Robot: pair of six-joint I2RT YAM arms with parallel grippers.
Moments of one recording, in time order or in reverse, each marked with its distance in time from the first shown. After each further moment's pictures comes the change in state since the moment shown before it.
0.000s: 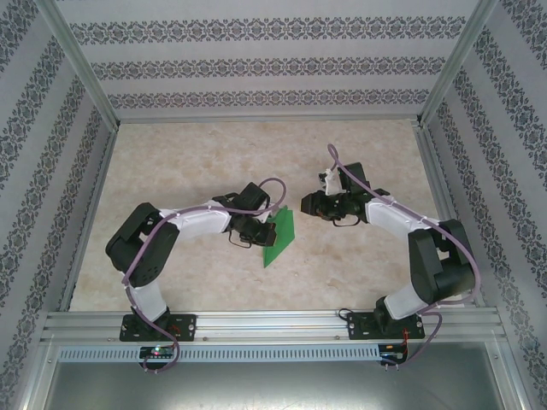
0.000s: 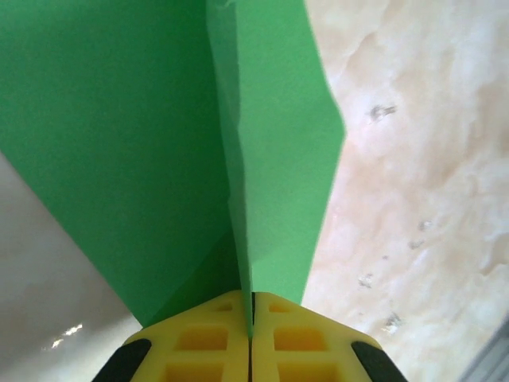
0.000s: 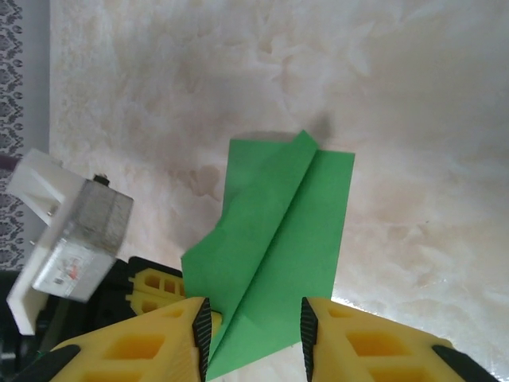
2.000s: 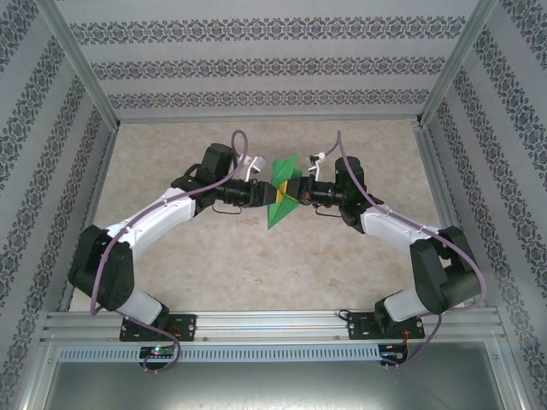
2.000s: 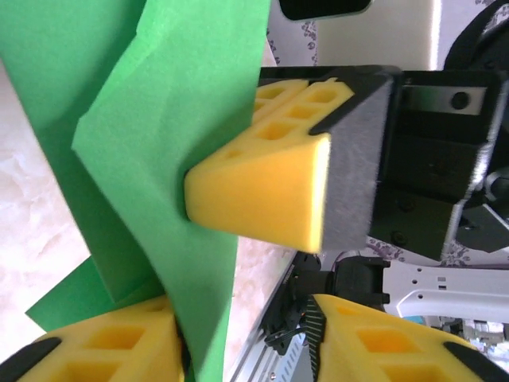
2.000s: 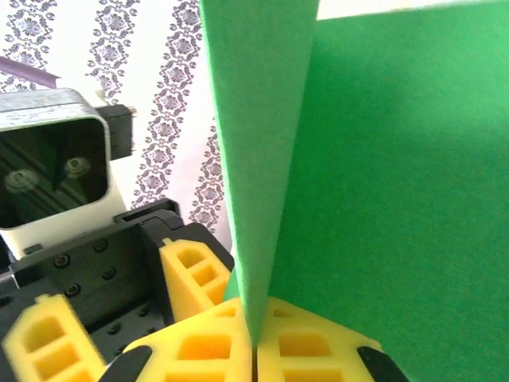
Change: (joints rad) left arm 0.182 -0.253 0.091 0.123 0.391 -0.147; right arm 0.101 -0.049 -0.058 0.618 -0.189 0.469
